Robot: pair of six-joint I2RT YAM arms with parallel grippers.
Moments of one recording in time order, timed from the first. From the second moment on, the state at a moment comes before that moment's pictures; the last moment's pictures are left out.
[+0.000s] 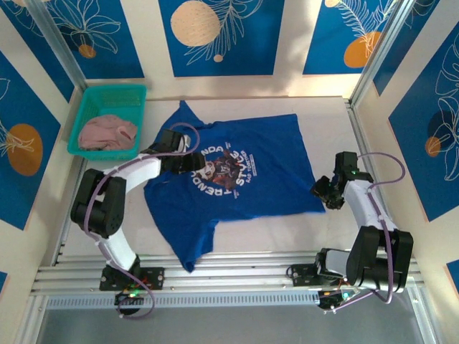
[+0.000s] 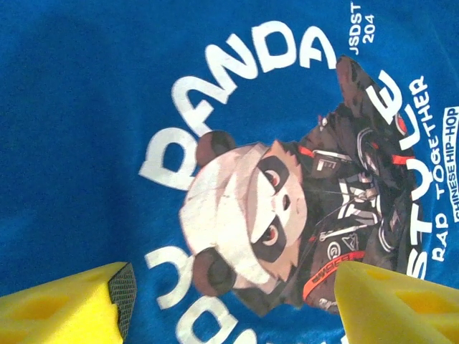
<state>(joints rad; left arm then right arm) -0.36 1.75 1.08 -0.26 0.24 -0.46 -0.17 1.23 0.75 -0.82 -0.12 0.52</state>
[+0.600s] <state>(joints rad) -0.39 1.83 1.13 -0.20 0.22 -0.45 -0.22 1.42 0.73 -0.84 -0.08 0.57</state>
